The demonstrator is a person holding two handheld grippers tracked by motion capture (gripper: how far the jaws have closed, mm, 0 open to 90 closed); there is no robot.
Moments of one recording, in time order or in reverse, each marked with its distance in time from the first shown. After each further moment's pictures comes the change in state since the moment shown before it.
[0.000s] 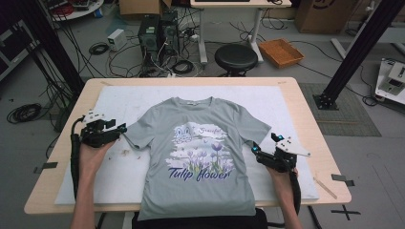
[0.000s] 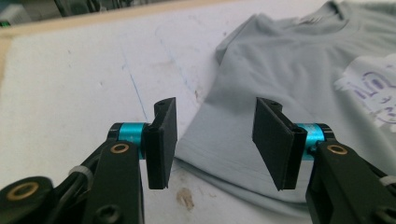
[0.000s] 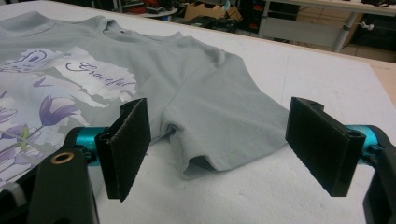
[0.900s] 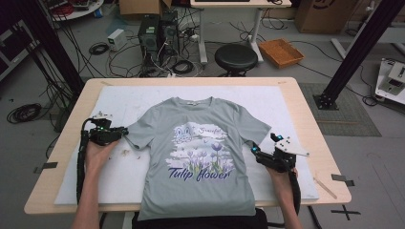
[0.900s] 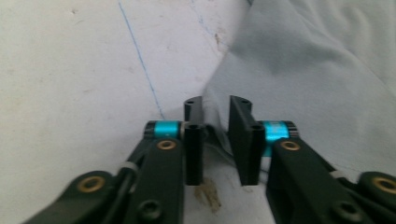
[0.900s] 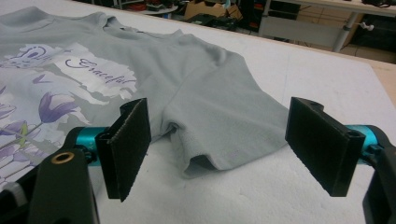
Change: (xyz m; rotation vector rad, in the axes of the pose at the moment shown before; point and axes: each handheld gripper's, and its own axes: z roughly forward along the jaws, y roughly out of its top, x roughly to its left) left arm 0.019 -0.021 0.038 0.137 -0.059 -0.070; right arm 0.001 0.000 0.001 0.007 -0.002 -0.014
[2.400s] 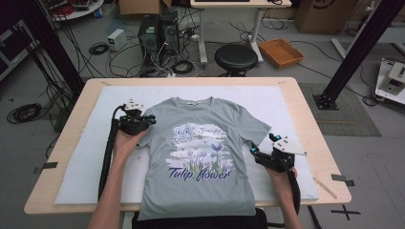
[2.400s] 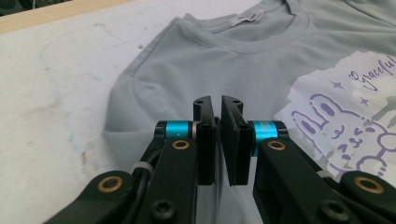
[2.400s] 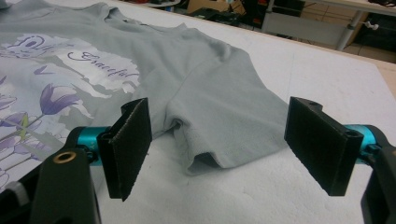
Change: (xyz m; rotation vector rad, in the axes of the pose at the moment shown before) left arm -0.091 0.055 0.028 -0.079 -0.081 0.161; right arm 0.002 0.001 0.002 0.025 0.008 -0.024
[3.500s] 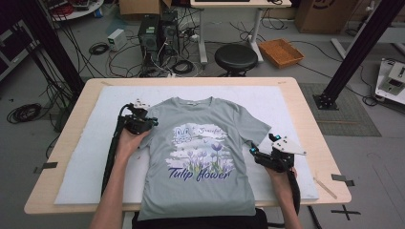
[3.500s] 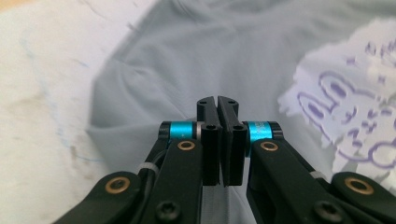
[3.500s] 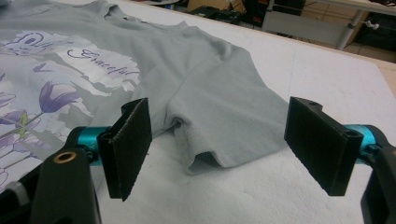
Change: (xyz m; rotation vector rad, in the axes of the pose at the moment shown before) left arm 0.001 0.007 0.002 0.083 0.033 0.022; right arm 0.001 0.000 0.001 0.006 -0.001 -0.006
